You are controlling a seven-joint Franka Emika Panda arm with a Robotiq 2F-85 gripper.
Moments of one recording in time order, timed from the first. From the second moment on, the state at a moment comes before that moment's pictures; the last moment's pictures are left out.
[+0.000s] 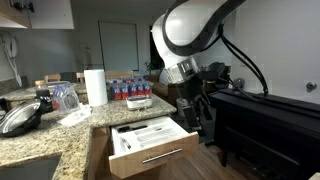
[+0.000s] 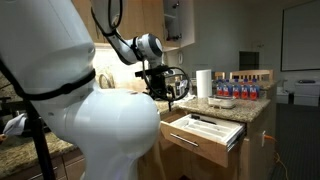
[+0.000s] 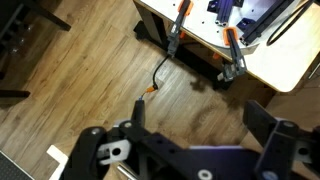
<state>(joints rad) 0.28 -0.37 0.26 -2.51 -0.05 1.76 -0.02</state>
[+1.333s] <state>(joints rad) 0.30 -0.12 0.29 -2.26 -0.41 1.59 -0.48</state>
